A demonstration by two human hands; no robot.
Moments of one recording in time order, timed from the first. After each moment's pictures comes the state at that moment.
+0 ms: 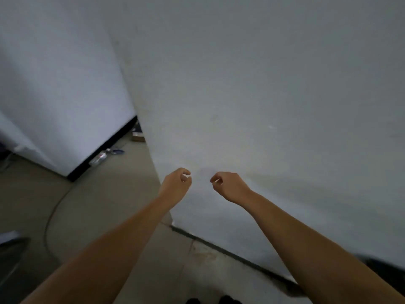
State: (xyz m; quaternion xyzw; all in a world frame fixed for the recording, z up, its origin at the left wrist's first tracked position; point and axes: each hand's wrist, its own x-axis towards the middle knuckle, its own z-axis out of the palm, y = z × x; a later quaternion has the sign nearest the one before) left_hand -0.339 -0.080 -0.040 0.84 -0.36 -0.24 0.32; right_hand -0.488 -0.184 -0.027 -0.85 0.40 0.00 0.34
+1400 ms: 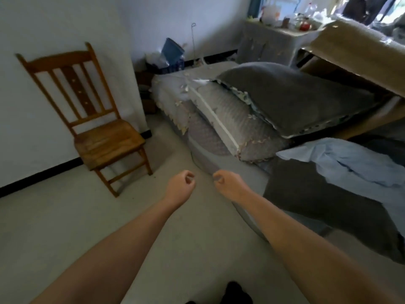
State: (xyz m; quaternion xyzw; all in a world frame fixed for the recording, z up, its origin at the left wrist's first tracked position) left_hand -0.575 0.642 -0.062 0.76 0.52 0.15 0.37; right_hand -0.420 0.572 -0.040 -0.78 -0.51 0.32 0.17
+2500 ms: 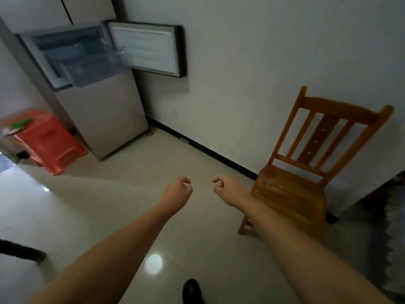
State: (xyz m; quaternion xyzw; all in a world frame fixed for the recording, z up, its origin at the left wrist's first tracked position) left_hand -0.959 0.858 -0.065 0.25 0.89 0.31 0.20; right_hand -0.848 0.992 -0.052 -0.31 -0.88 0.36 -0.02
